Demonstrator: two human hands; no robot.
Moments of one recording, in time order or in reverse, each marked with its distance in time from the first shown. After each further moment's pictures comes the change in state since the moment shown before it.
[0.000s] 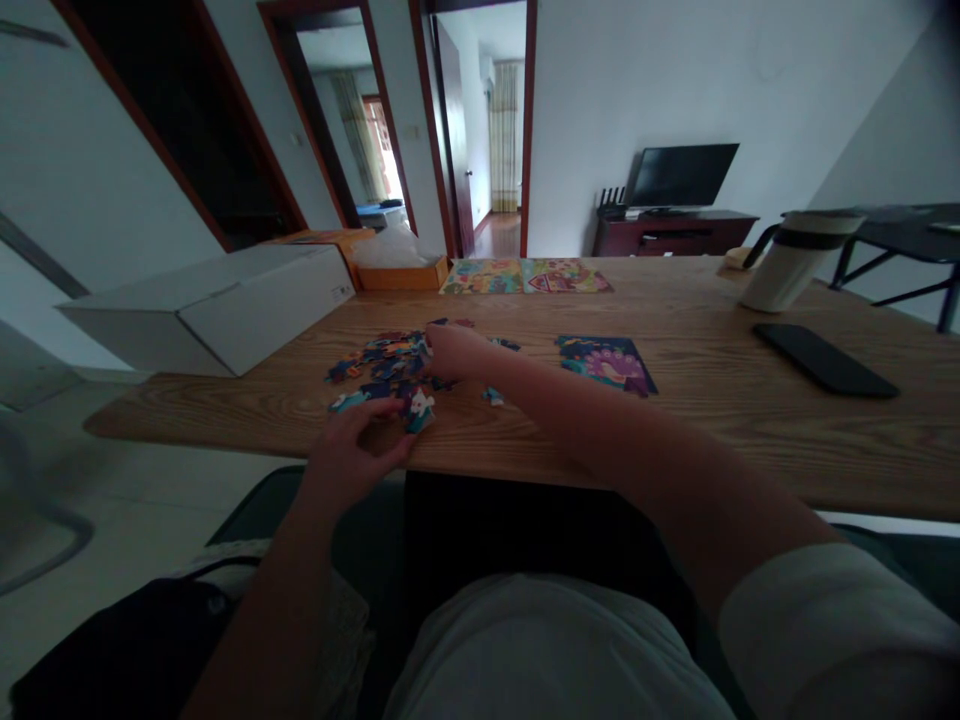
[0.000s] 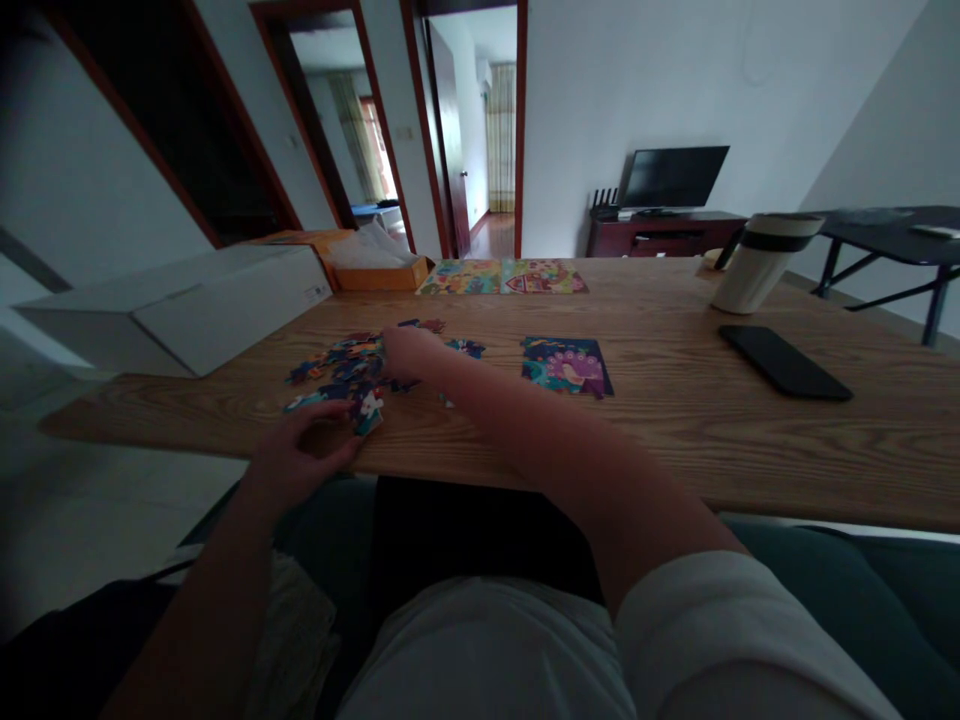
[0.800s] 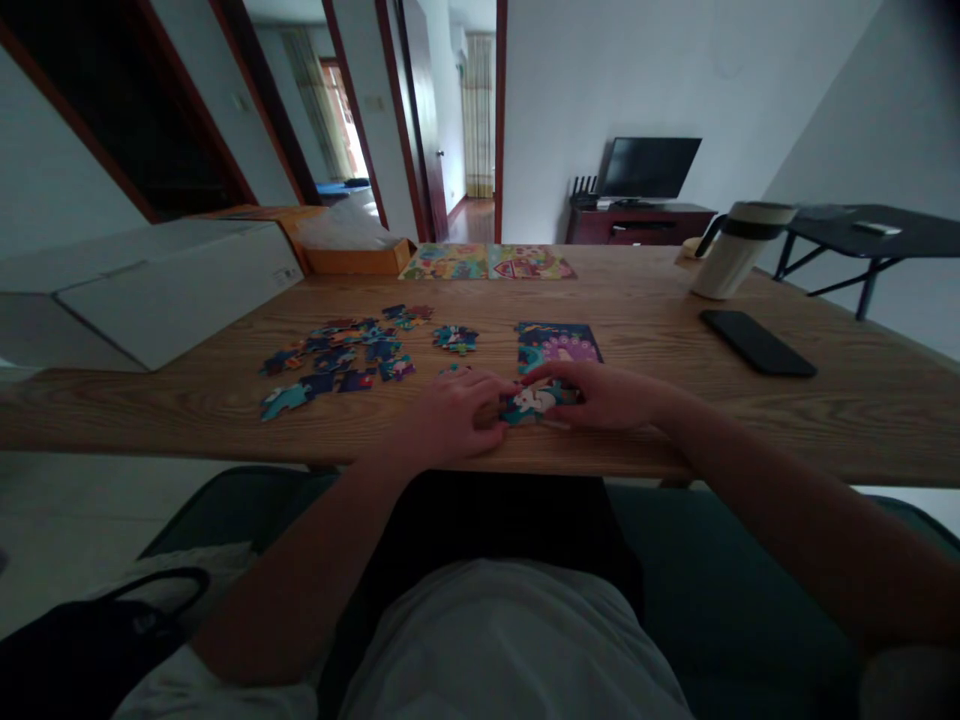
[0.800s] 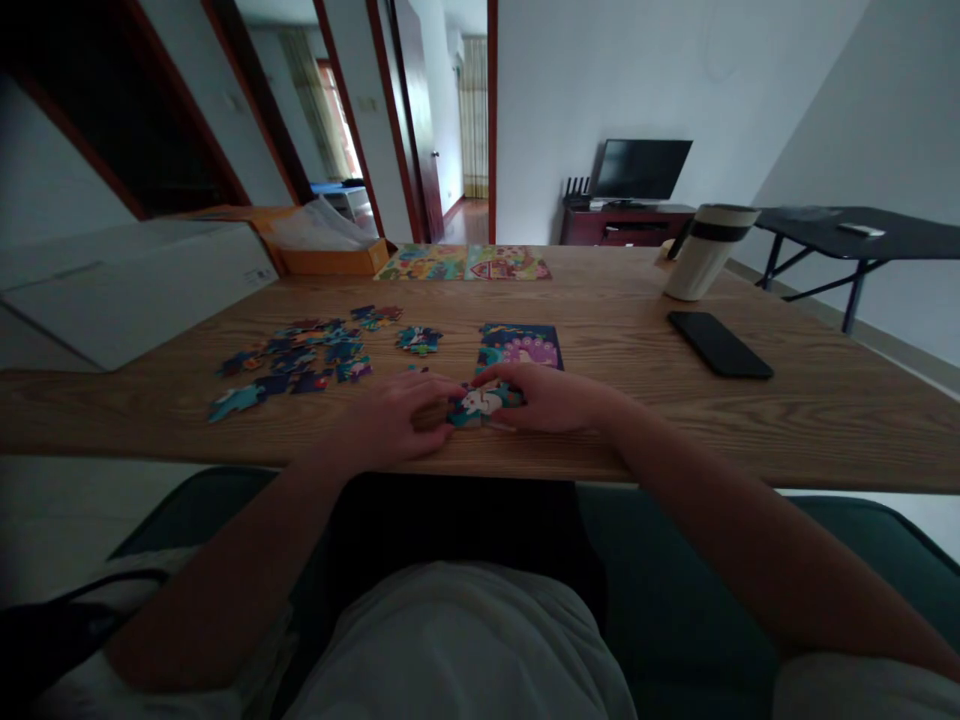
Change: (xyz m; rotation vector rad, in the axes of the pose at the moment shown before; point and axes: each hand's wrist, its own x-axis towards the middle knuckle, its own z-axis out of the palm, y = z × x) left_hand 0.058 0.126 0.079 -0.079 -0.397 0.519; right_hand -0.234 0.080 -0.058 0.332 -0.153 0.177
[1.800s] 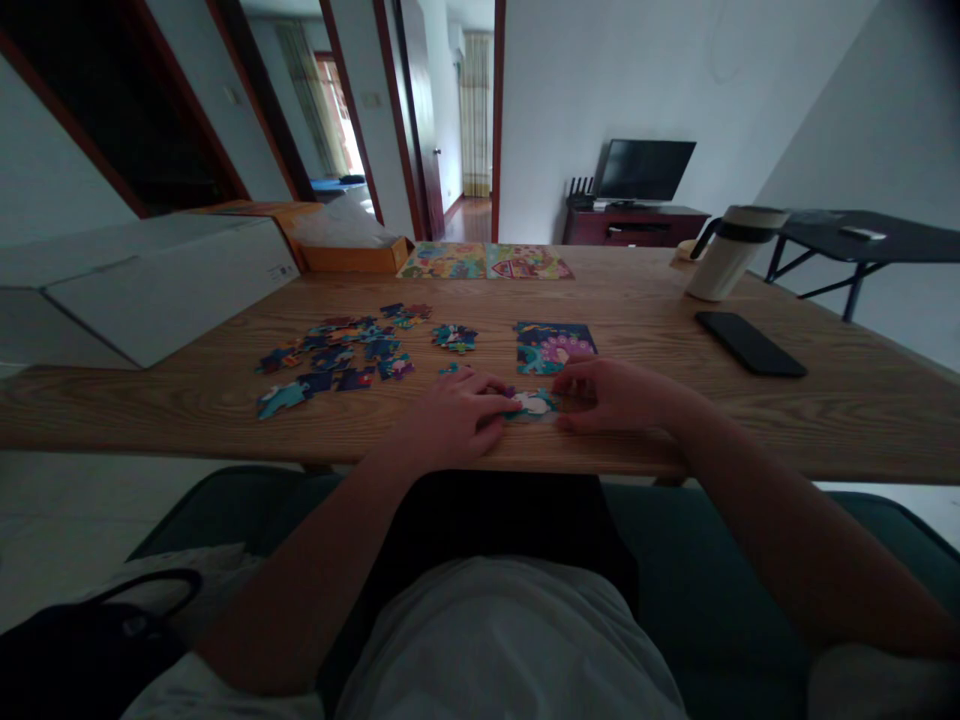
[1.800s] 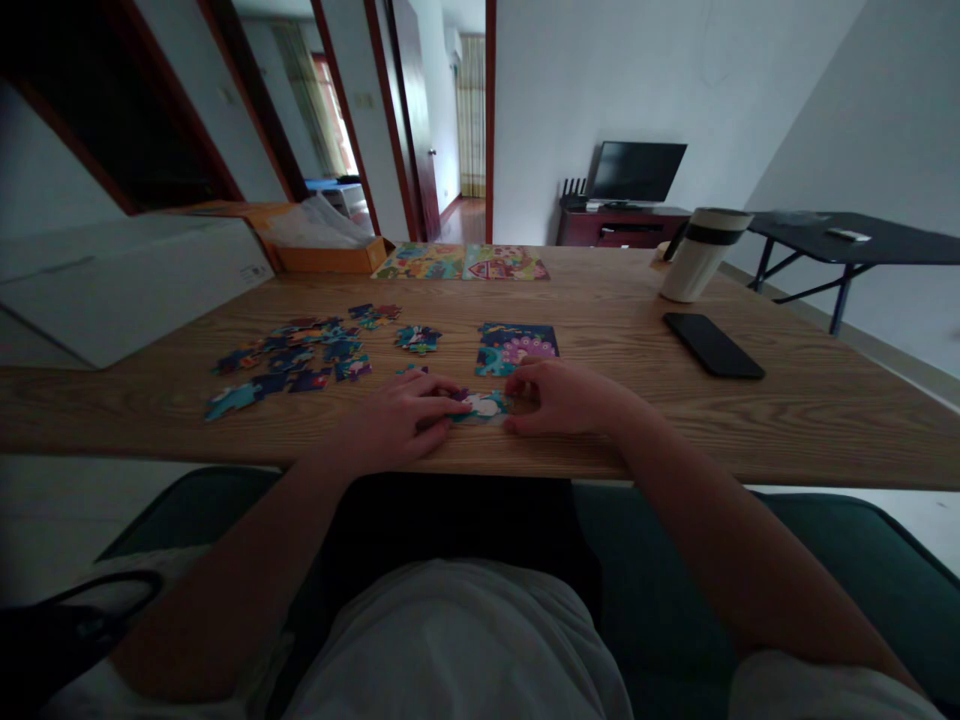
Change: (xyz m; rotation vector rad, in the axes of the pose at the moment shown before) left_hand -0.001 0.003 -0.001 0.061 -0.116 0.019; right_hand -0.015 -0.003 -0.007 -0.246 0.033 0.095
